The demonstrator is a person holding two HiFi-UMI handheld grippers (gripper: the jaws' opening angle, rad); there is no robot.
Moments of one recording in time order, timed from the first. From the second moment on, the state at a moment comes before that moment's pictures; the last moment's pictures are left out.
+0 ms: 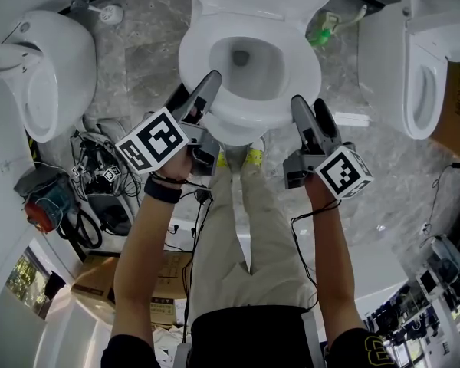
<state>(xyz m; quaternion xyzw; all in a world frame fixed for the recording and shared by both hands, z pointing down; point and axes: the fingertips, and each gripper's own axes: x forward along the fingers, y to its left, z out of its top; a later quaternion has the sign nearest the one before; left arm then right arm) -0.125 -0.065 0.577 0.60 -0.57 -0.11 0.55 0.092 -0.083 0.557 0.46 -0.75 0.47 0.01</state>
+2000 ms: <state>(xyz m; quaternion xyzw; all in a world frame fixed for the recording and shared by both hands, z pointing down) -0.142 -0.188 0.520 0.59 -0.50 -0.25 0.58 0.091 -0.197 0.504 0.48 -0.71 0.51 -0.11</state>
